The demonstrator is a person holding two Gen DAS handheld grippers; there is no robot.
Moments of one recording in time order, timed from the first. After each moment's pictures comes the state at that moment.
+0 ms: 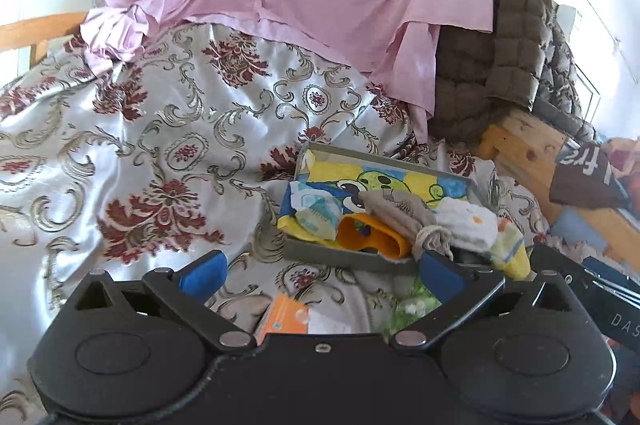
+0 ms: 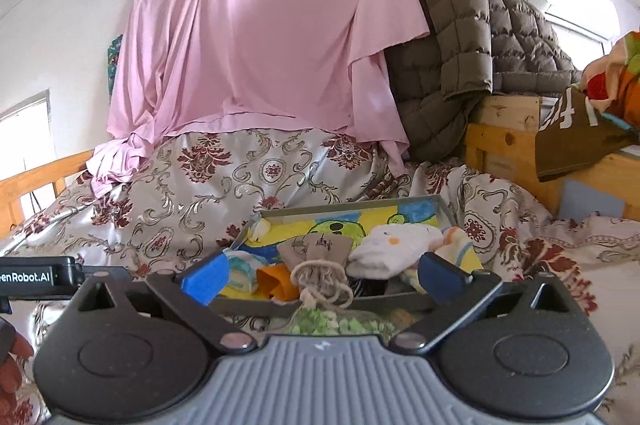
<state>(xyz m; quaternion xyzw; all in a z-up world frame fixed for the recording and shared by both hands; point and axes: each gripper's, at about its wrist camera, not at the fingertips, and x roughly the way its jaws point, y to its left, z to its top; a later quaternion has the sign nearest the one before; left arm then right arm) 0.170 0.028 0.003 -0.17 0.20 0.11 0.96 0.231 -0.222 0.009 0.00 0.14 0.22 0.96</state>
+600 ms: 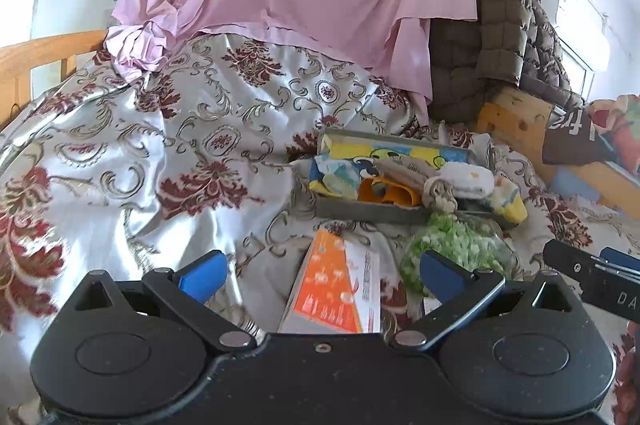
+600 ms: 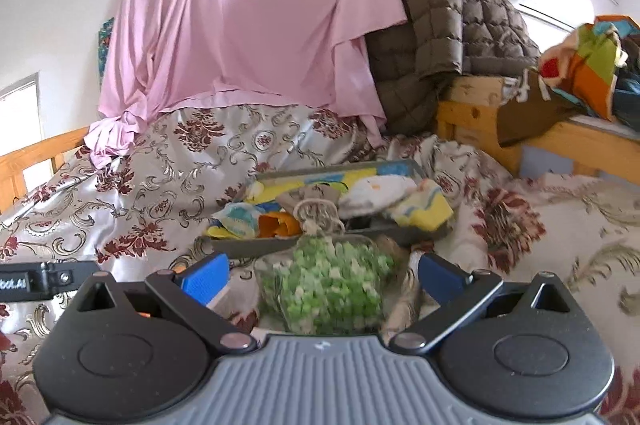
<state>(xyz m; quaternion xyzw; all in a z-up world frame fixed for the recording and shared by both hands) 0.074 0.018 -0.014 -0.13 0.20 0.12 0.96 0.142 -0.231 -0.006 0.00 0.17 0.18 0.97</state>
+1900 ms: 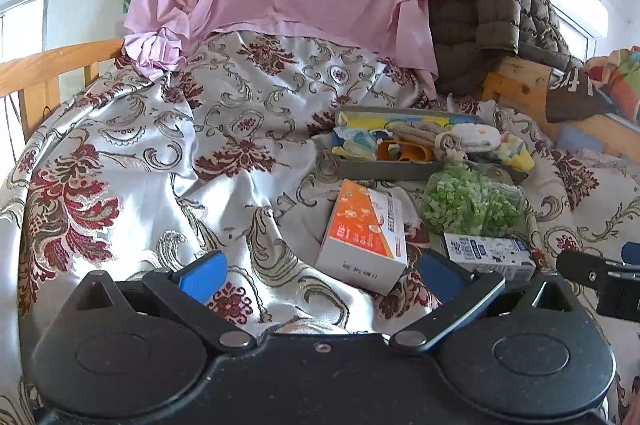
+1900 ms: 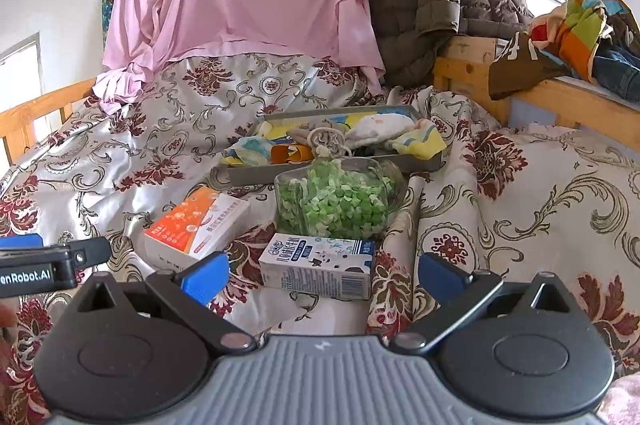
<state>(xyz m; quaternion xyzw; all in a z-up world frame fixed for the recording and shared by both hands) 0.020 0.000 -0.037 -0.08 0.22 0.14 0.96 0.081 -0.227 -0.026 -0.03 0.24 0.17 0.95</state>
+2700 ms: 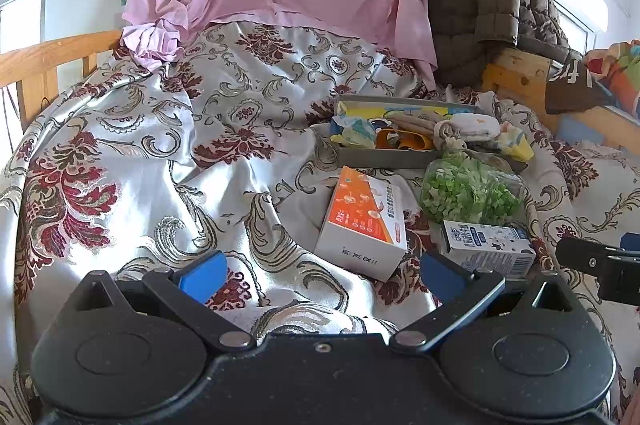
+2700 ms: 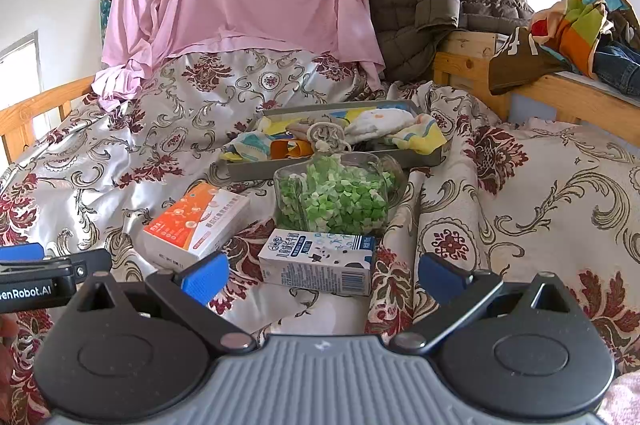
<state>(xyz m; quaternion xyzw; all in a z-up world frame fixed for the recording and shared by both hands) 0.019 -0.001 -0.044 -0.09 0.23 0.13 0.96 0.082 -0.227 -0.026 -0.03 0.24 0.17 0.95</state>
